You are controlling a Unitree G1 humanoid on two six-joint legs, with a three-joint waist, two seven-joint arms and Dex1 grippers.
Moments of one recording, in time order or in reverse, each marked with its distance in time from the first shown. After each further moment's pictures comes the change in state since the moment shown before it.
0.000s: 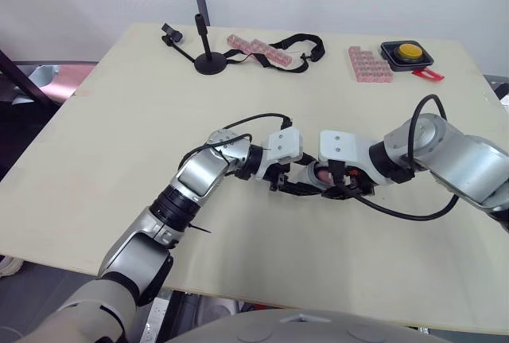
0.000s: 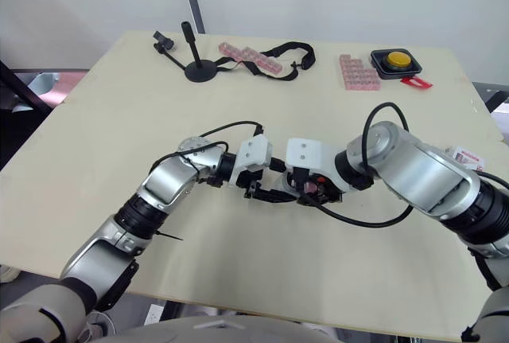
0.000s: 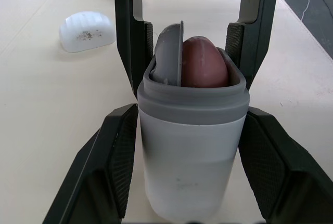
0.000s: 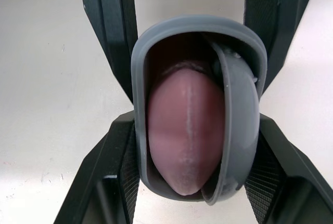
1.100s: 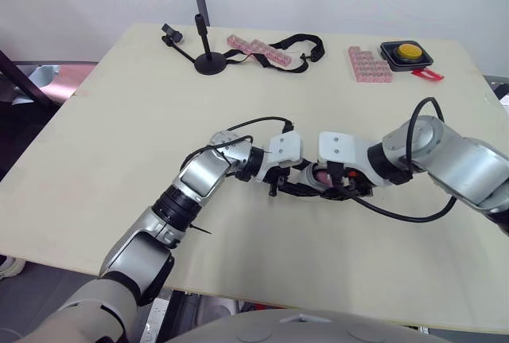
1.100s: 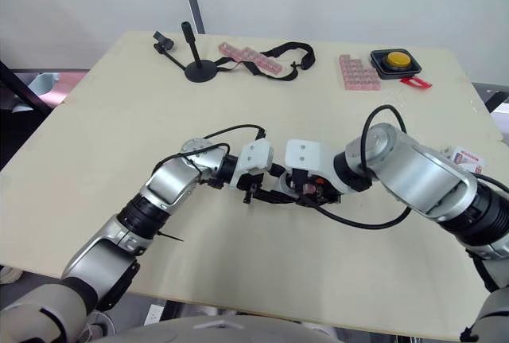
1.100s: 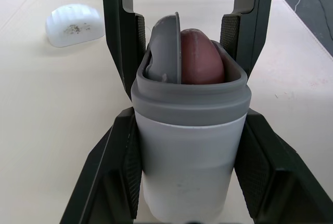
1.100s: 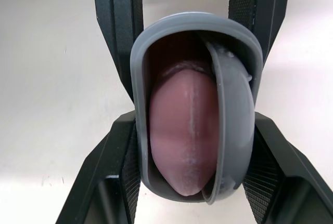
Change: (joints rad) left arm -0.003 -0.002 -0.015 0.038 0.022 -0.034 -0.028; right arm 0.033 0.023 -0.018 0.004 -0.011 -0.011 -0.018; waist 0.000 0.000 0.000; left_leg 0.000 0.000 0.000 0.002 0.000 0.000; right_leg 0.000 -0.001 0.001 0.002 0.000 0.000
